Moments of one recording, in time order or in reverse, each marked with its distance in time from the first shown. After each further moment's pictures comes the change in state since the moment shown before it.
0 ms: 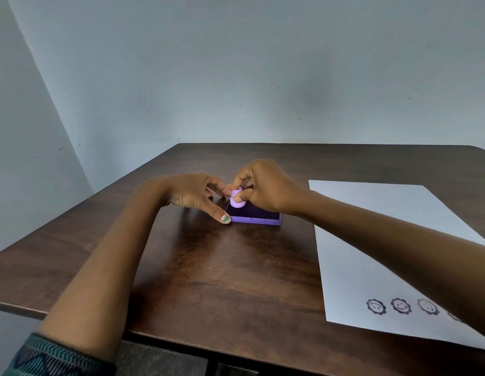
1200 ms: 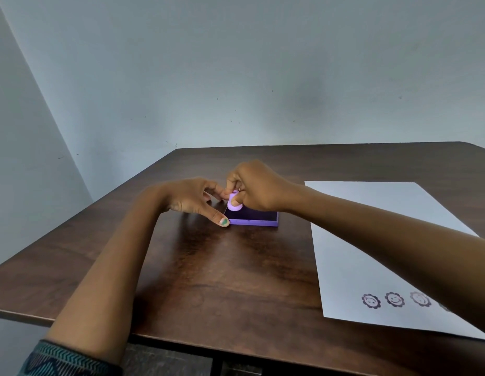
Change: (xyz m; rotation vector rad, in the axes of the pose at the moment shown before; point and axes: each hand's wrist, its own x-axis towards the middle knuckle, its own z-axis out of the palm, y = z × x) left_hand 0.003 -0.005 0.000 -0.035 -0.010 0.022; right_hand 0.006 -0.008 -0.002 -0.113 -0.079 -0.029
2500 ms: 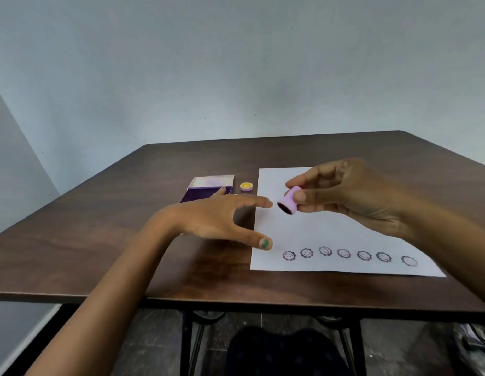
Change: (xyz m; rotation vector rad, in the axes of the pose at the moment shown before) left_hand -0.054 0.114 0.085 0.117 -0.170 0.335; right_hand -0.197 0.026 -0.100 1.020 0.126 0.470
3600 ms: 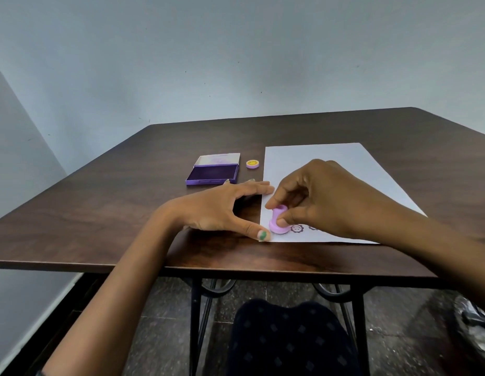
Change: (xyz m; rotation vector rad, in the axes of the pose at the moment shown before) left_hand -0.010 -0.014 0.021 -0.094 0.017 -0.007; right_hand -0.024 -0.002 0.058 -0.840 -0.014 -0.171
